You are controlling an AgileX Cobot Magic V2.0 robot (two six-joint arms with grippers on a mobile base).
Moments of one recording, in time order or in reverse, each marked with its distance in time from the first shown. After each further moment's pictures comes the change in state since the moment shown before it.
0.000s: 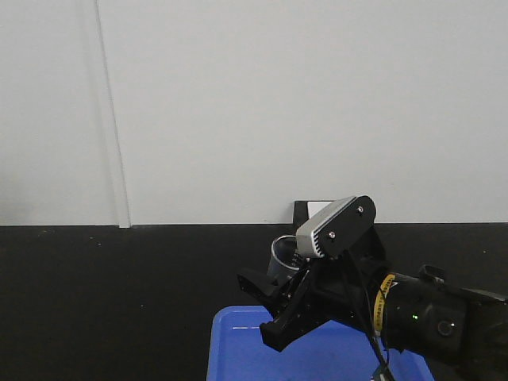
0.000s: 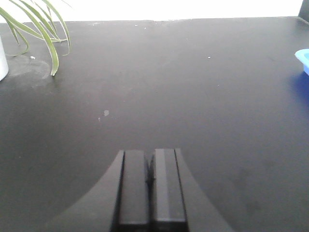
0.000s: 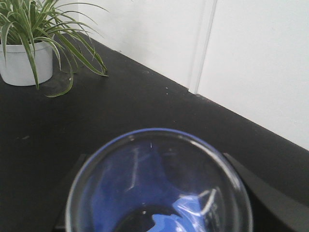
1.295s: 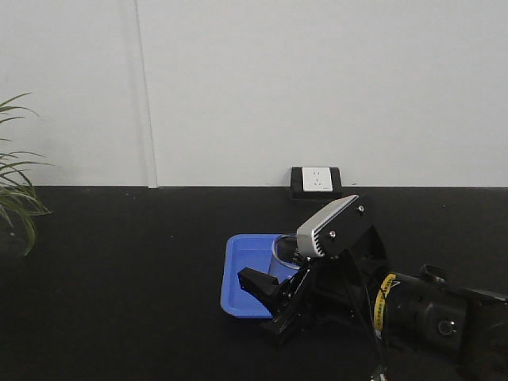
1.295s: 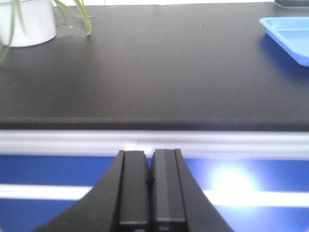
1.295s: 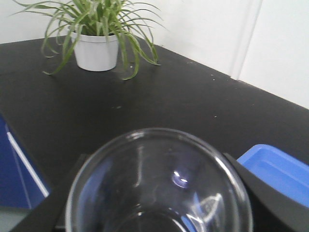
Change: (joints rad) left arm 0.000 0.000 0.000 0.000 0.000 0.000; right arm -0.001 -0.002 0.000 0.000 0.003 0.000
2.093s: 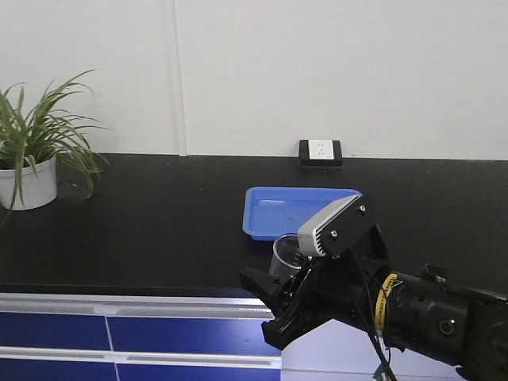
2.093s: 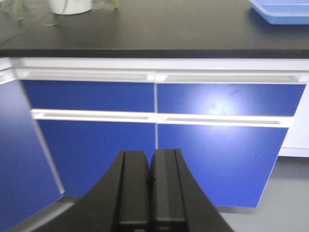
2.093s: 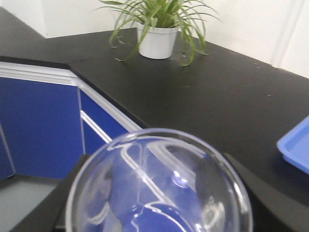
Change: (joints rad) left arm 0.000 0.000 0.000 0.000 0.000 0.000; right arm 0.000 0.000 0.000 0.000 -0.001 0.000
